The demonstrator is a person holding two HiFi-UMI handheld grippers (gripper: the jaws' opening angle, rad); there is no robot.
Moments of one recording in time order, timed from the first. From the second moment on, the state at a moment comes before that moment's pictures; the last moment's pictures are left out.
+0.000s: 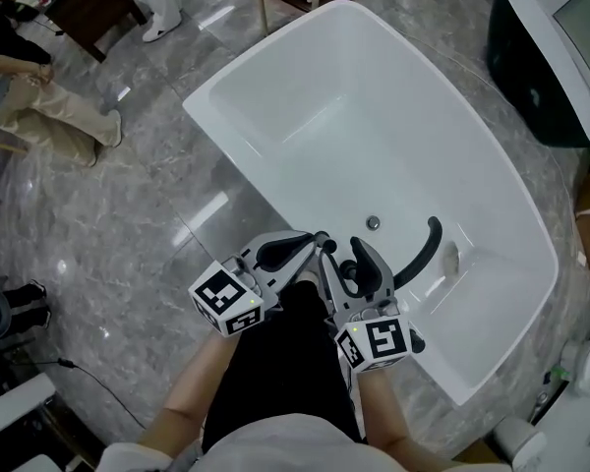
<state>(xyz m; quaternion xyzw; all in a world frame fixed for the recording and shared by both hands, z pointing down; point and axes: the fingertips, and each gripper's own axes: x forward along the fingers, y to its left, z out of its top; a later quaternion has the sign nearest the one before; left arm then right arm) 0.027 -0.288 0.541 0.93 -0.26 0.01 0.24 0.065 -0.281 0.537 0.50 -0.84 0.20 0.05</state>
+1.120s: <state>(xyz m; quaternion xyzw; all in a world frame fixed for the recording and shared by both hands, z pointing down) 0.005 -0.305 0.708 0.91 -0.27 0.01 0.32 0.056 -0.299 0.704 0.60 -0.77 0.17 0.17</state>
